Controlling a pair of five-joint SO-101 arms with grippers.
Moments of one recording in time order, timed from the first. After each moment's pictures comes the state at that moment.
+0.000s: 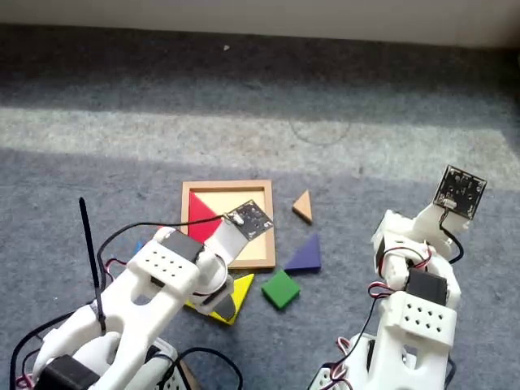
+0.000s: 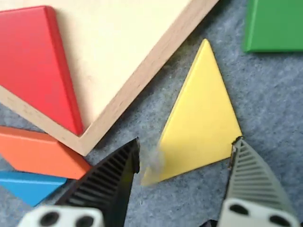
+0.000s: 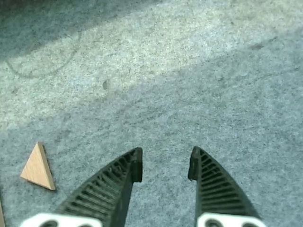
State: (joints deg) left arm 23.3 -29.5 62.1 63.2 -12.9; right arm 11.9 -59.3 68.7 41.2 -4.2
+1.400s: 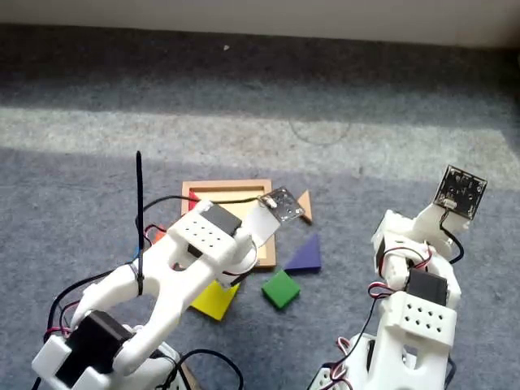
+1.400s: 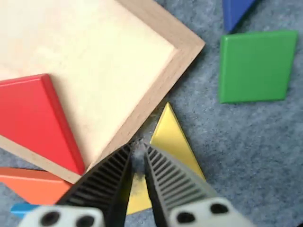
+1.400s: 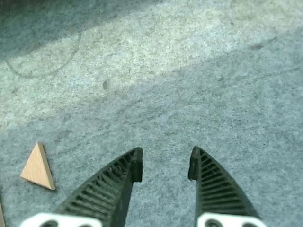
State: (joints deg) left arm 28.4 -11.6 43.8 66.2 -9.8; right arm 11.9 -59.3 68.7 41.2 -4.2
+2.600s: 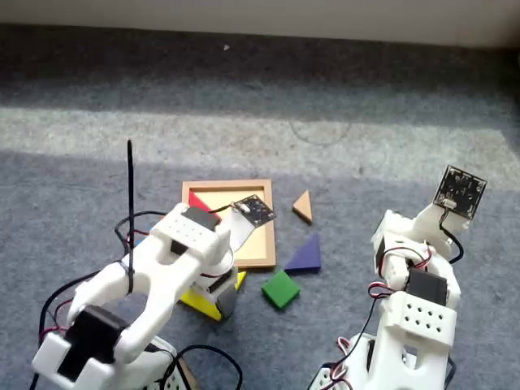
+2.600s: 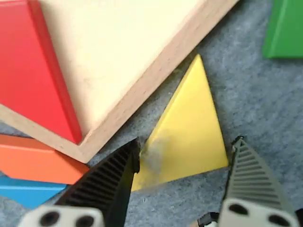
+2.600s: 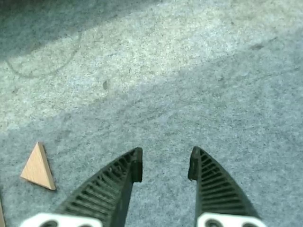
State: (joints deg) left arm 21.4 -11.3 50.5 66.7 -12.6; right arm 11.9 -59.3 68.7 41.2 -4.2
